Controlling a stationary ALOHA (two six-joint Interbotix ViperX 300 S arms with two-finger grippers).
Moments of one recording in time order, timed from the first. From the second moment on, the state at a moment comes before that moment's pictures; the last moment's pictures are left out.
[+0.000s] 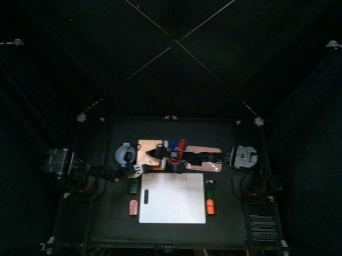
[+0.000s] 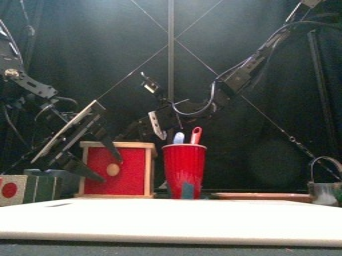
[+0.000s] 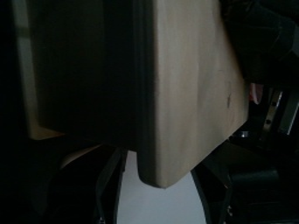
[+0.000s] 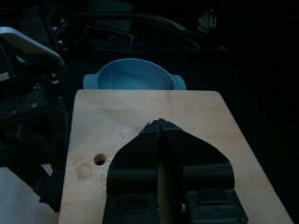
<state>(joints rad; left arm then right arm) 0.00 -0.01 1.06 -0.87 -0.59 -0.75 -0.29 0.43 0.28 -0.26 -0.47 0.00</state>
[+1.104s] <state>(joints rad) -0.05 -0.06 1.05 -0.86 -0.41 -0.76 -0.28 0.42 0.28 -0.26 -0.44 0.00</state>
